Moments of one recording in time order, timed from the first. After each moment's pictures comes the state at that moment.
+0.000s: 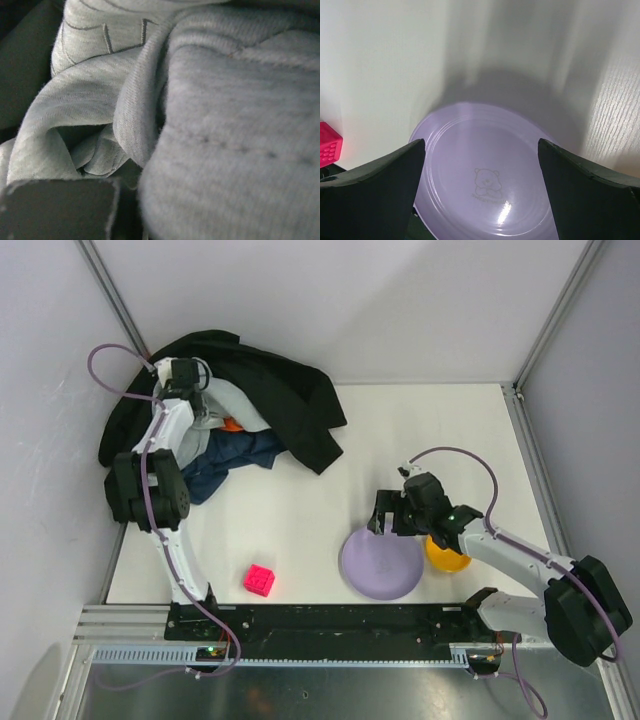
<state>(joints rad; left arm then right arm) 0.06 2.00 1.70 -0.49 -0.51 -0.43 0.61 1.16 0.62 -0.25 -0.06 0.57</state>
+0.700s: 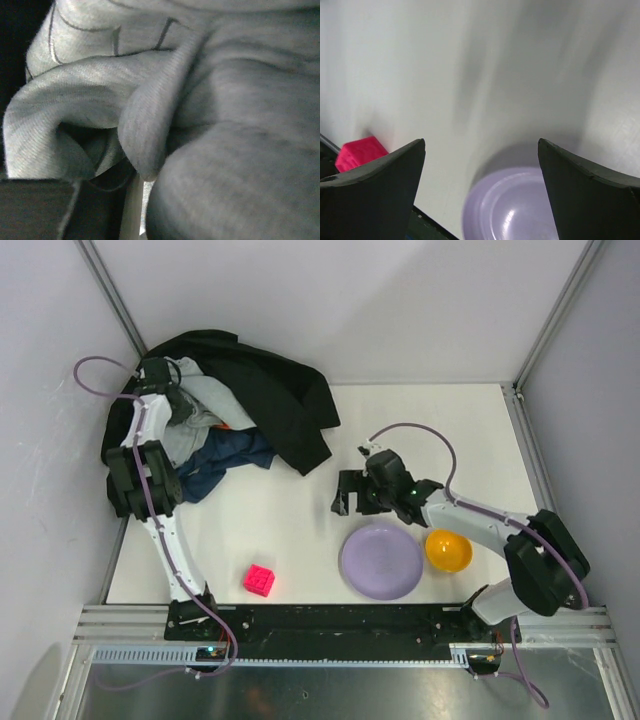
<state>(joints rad) 0.21 2.22 1.96 -0.59 -0.12 -0.43 0.71 1.45 0.88 -0.17 -0.09 0.58</state>
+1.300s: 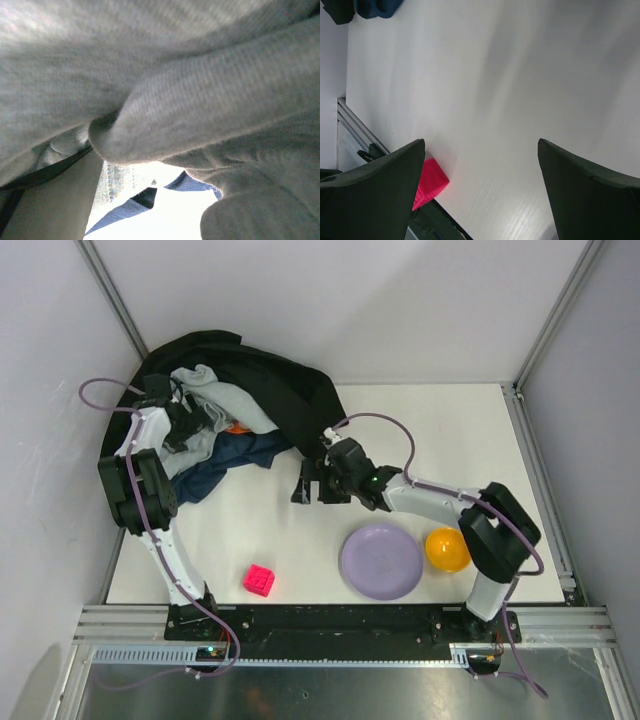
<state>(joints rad) 0.22 2.03 1.67 -0.61 0.07 -0.48 0.81 1.72 1.15 -0.09 -0.17 0.69</state>
